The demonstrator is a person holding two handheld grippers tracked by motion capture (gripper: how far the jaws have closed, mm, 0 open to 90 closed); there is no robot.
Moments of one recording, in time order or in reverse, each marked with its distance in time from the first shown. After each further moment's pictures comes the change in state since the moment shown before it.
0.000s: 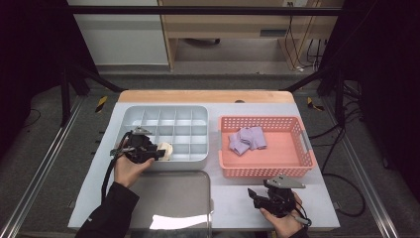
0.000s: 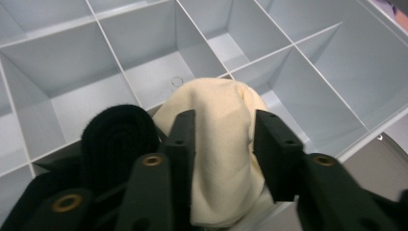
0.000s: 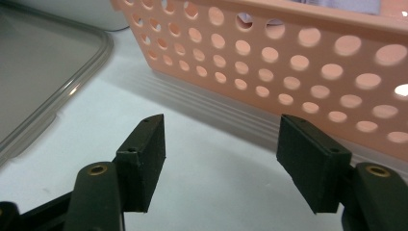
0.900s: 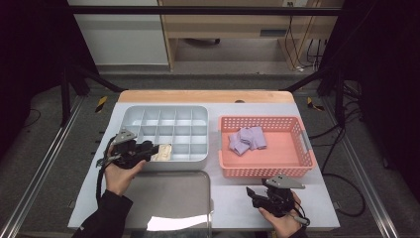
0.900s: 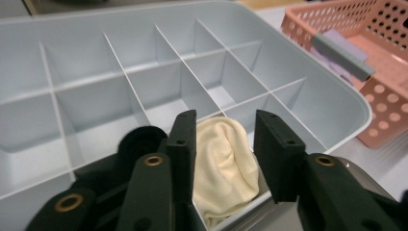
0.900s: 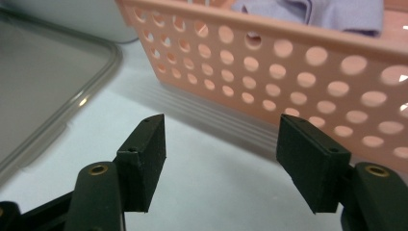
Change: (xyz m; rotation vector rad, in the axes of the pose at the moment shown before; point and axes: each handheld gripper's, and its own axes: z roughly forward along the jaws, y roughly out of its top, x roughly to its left) left arm 0.000 -0.023 -0.036 -0.279 -0.030 -0.031; right arm 0.003 0.003 -0.001 -0.039 0.012 -0.005
